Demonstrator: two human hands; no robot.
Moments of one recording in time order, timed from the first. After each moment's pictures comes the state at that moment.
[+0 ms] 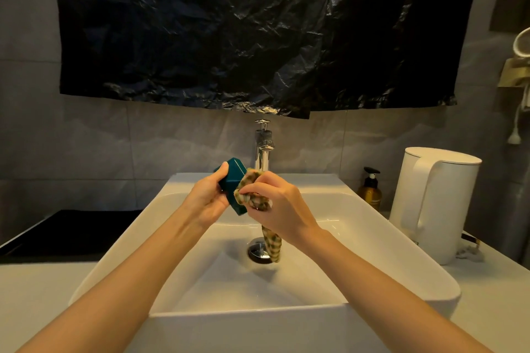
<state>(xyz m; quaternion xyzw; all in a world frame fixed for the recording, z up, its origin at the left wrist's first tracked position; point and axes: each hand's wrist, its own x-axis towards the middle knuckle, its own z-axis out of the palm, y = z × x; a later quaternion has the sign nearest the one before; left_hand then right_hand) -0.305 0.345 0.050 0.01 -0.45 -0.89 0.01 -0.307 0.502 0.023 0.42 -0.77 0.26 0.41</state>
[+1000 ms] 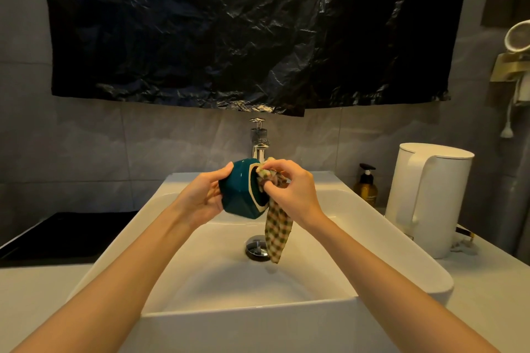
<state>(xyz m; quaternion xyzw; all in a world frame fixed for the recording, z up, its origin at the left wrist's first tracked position) -0.286 0.346 0.059 -0.03 -0.55 -0.83 -0.03 -0.315 0.517 0.035 0.26 -0.77 0.50 0.31</state>
